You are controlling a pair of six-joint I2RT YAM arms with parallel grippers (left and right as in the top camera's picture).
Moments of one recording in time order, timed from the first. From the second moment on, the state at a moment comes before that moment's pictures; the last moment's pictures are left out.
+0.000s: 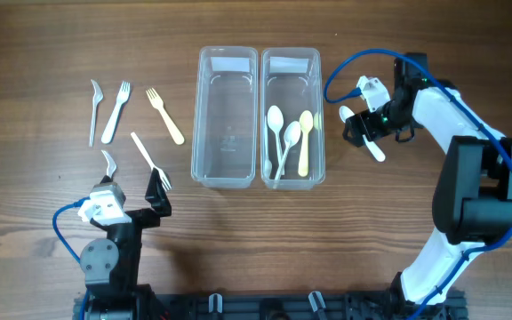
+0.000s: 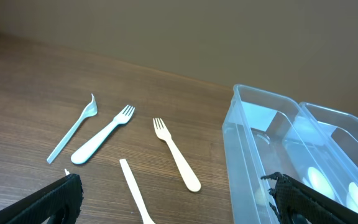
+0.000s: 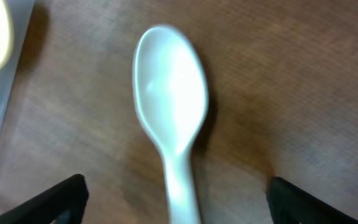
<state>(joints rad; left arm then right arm) 0.06 0.01 0.06 -0.19 0.02 -0.24 -0.05 1.99 1.28 -0.70 -0.27 -0.48</state>
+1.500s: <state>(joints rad) 0.06 0.01 0.06 -0.19 0.02 -0.24 0.37 1.74 1.33 -0.54 -0.34 0.12</state>
